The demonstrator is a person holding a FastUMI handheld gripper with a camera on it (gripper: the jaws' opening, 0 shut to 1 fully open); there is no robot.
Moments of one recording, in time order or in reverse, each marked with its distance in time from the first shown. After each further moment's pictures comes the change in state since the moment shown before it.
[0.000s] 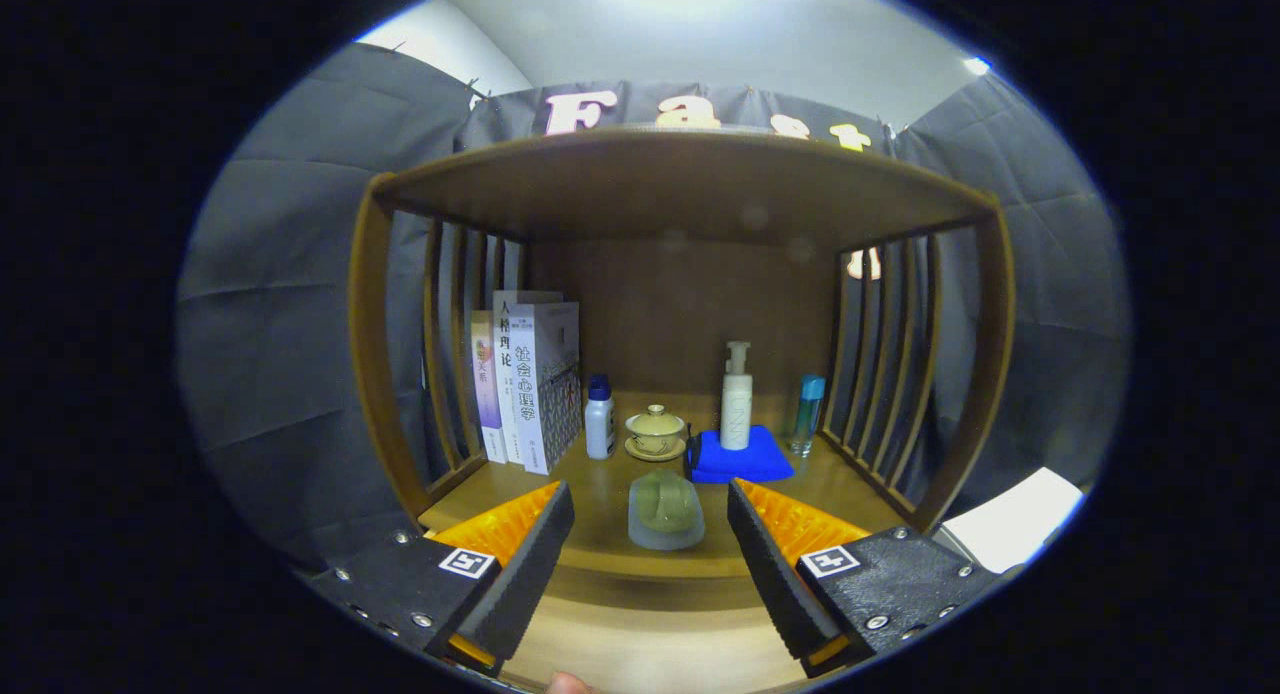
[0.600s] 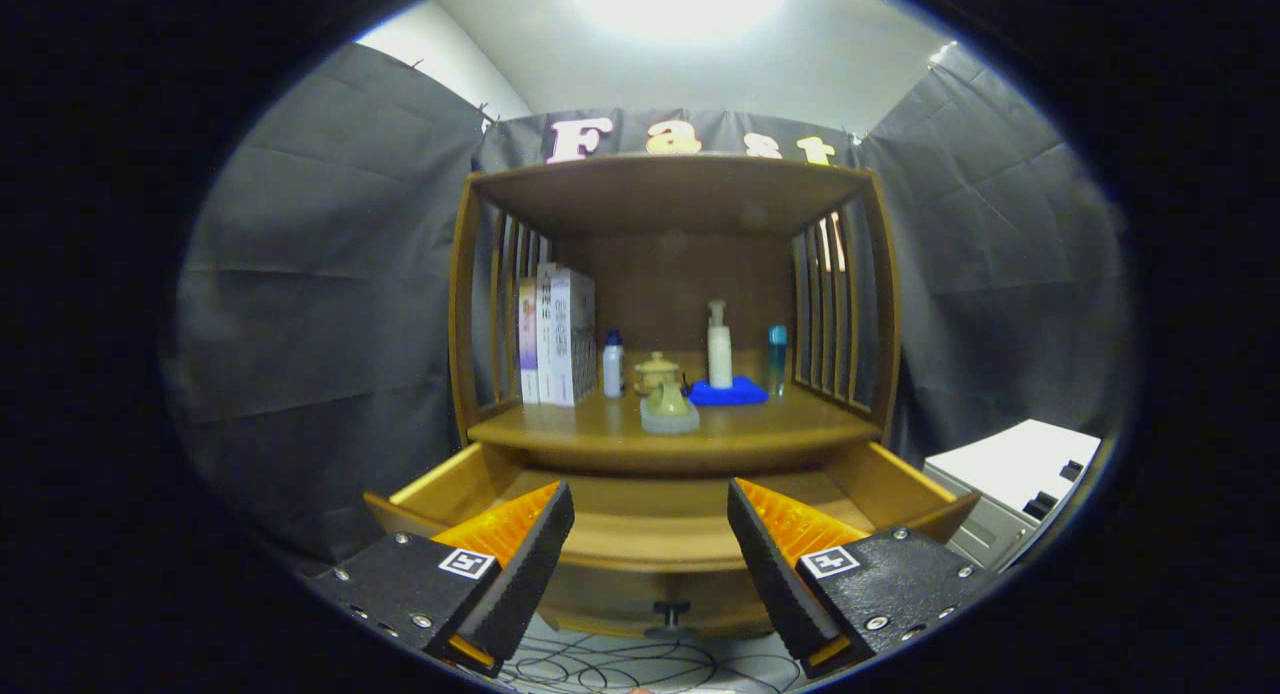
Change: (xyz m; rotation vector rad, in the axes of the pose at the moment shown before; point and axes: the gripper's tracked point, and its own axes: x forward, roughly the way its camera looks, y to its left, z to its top) arm -0.135 0.016 -0.126 0.038 -0.032 -0.029
